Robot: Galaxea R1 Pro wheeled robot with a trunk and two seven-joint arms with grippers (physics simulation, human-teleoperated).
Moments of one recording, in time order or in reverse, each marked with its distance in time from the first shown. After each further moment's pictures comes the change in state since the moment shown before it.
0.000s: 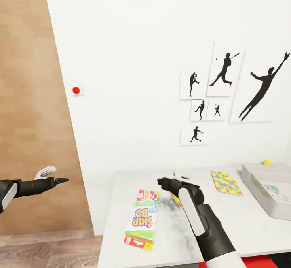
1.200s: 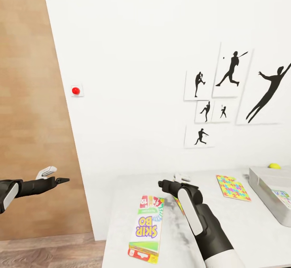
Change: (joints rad) left arm 0.000 -0.006 0.001 0.000 0.001 -0.001 0.004; right arm -0.009 0.001 -0.007 0.057 0.007 -0.009 -0.011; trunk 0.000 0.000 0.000
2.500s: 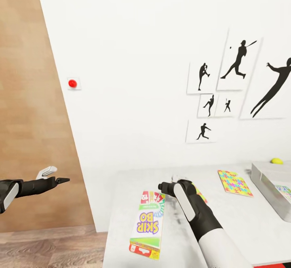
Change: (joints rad) left arm 0.000 -0.001 -0.001 0.000 0.000 -0.003 0.000; right arm -0.129 0.000 -0.004 0.279 -0.003 0.000 0.000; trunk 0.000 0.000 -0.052
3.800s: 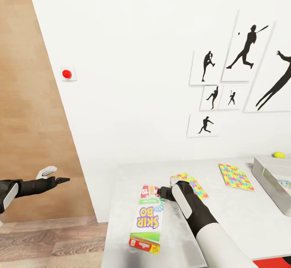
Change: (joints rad) left arm 0.000 0.002 -0.001 0.000 0.000 -0.005 -0.017; right arm -0.047 0.005 0.001 0.152 -0.014 0.002 0.010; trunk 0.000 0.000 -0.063
